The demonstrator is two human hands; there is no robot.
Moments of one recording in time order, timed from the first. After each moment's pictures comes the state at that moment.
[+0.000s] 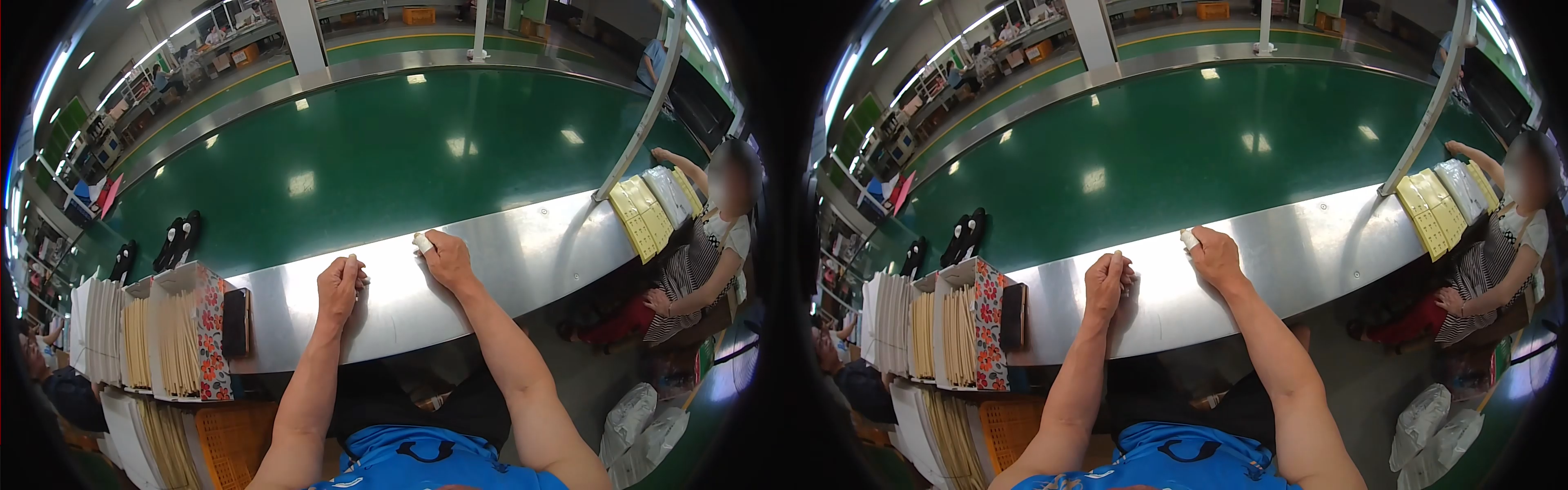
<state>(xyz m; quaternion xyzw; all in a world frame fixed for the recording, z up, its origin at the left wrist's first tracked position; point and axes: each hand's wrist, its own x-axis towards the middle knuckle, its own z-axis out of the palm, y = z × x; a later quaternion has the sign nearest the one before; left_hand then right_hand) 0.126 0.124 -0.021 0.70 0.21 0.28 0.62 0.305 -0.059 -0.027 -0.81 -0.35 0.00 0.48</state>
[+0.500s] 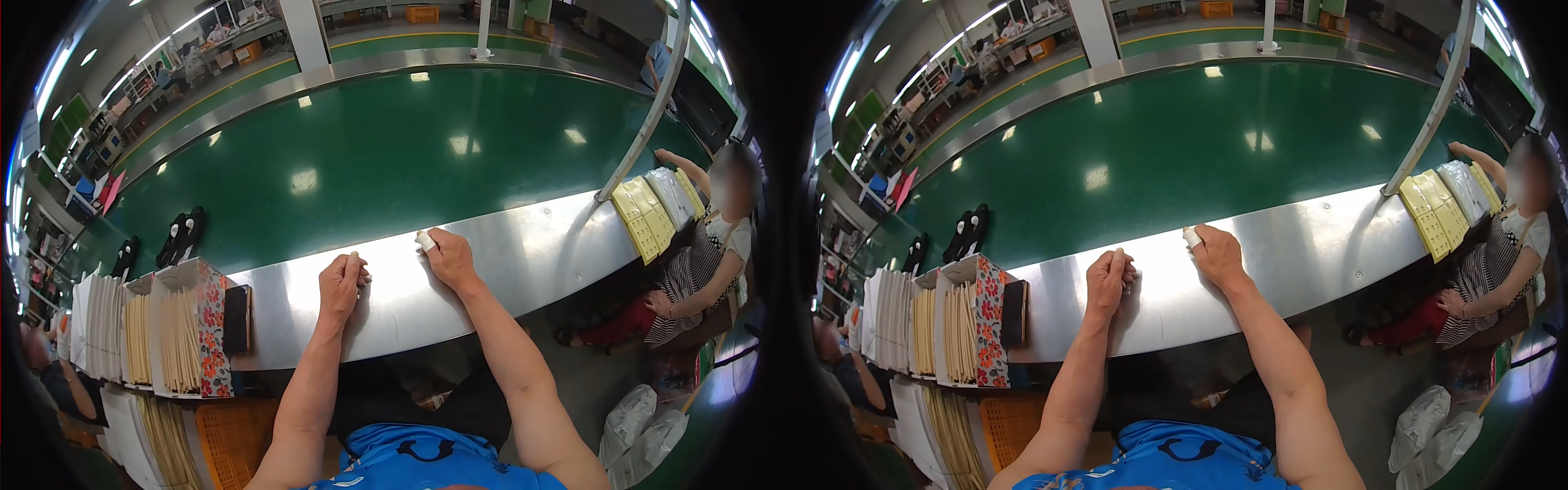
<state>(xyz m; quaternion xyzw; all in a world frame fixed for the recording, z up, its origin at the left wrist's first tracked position) 0.124 0.123 -0.018 0.70 0.22 0.26 0.62 0.305 -0.060 -0.026 -0.81 -0.34 0.01 0.48</state>
